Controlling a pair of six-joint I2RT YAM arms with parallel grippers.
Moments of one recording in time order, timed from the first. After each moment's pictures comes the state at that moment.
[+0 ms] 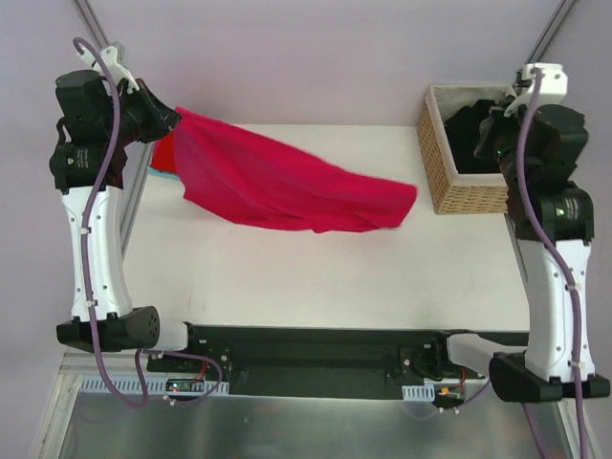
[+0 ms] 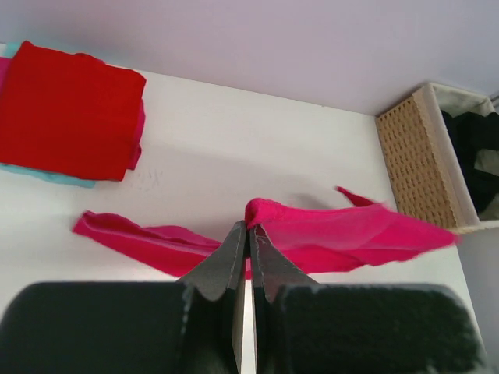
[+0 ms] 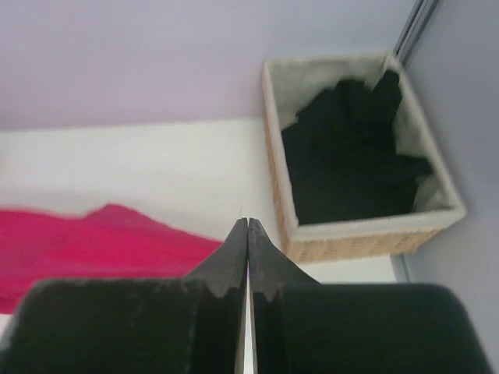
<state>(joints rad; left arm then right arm) 0.13 1.38 1.89 -0.83 0.38 -0.35 0.12 1.20 1.73 -0.77 0.15 0.04</state>
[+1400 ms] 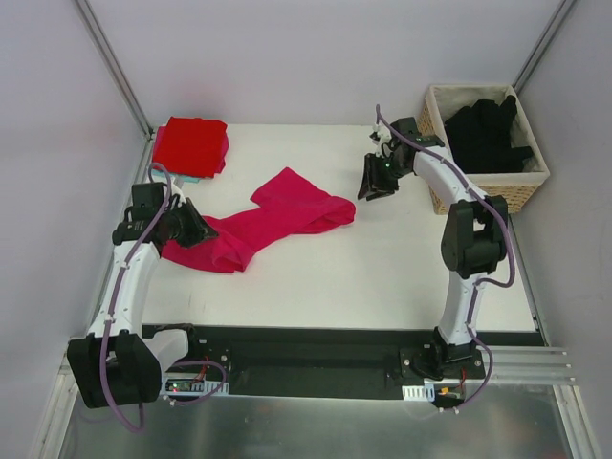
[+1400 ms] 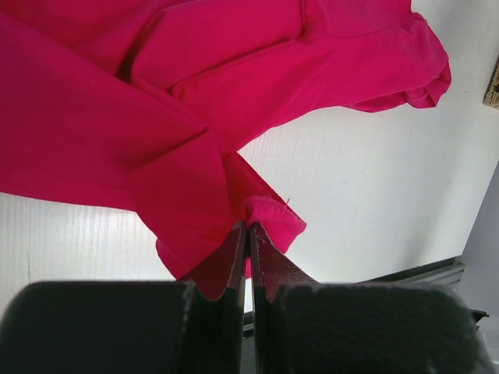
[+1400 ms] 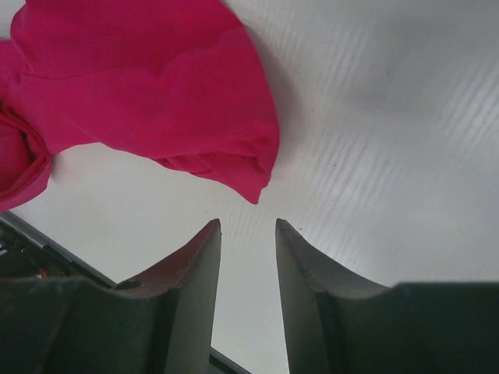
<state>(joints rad) 0.13 1.07 0.87 -0.70 0.48 -0.45 0.24 2.00 1.74 -0.88 -0.42 0.16</state>
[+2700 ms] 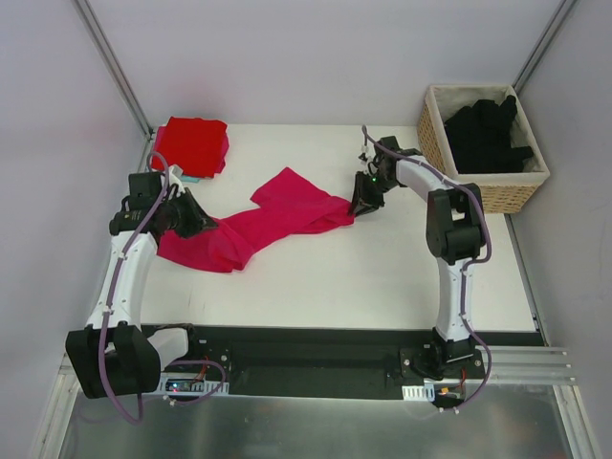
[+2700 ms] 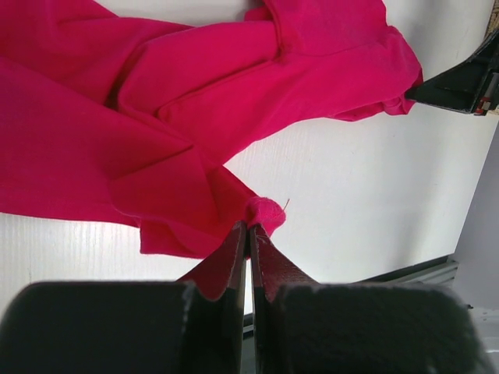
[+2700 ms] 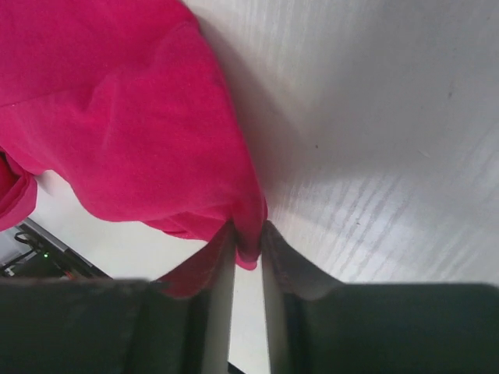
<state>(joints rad) 0.13 1.13 0.96 -0.71 0.50 -0.43 0.28 2.19 1.72 -0.81 -0.50 0.26</state>
